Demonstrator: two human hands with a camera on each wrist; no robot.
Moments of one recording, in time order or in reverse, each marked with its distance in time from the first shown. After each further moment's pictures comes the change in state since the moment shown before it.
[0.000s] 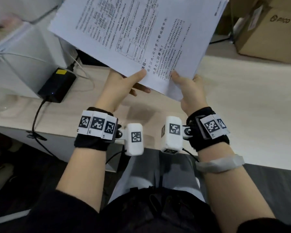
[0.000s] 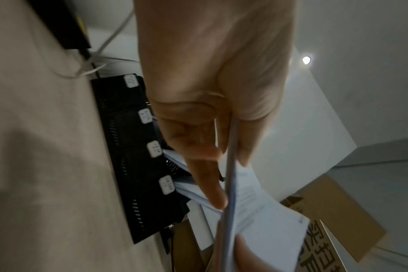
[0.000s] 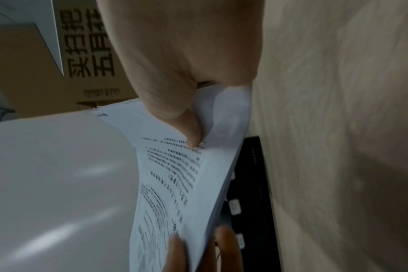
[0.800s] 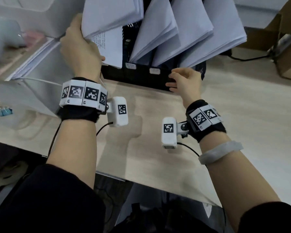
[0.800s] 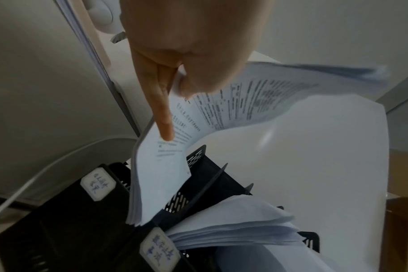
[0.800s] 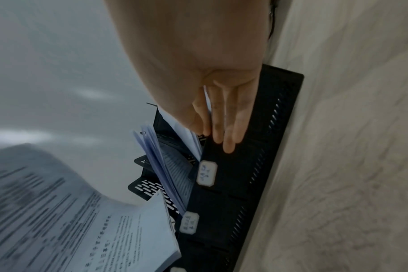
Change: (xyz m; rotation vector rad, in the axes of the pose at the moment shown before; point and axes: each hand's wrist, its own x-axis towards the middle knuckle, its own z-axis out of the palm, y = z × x) left_hand 0.135 0.017 -0.133 0.558 0.781 0.237; right_hand 0.110 0.026 0.100 -0.397 -0.061 -0.016
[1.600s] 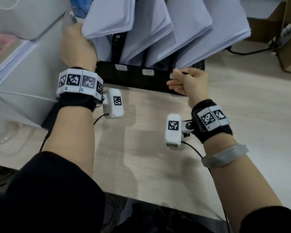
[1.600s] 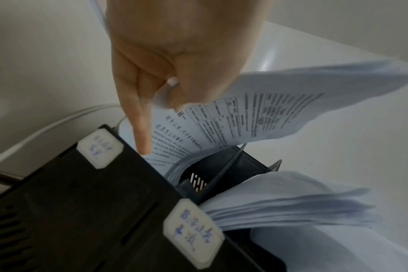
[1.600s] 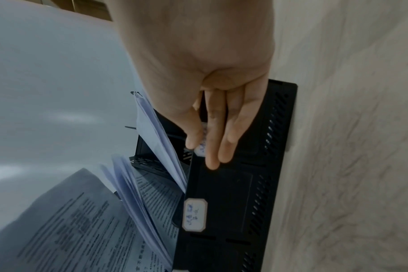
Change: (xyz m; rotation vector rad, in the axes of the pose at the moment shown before) left_hand 0.033 -0.022 0.052 0.351 -0.163 -0.069; right_hand 0.025 0.006 -0.021 0.059 -0.027 0.077
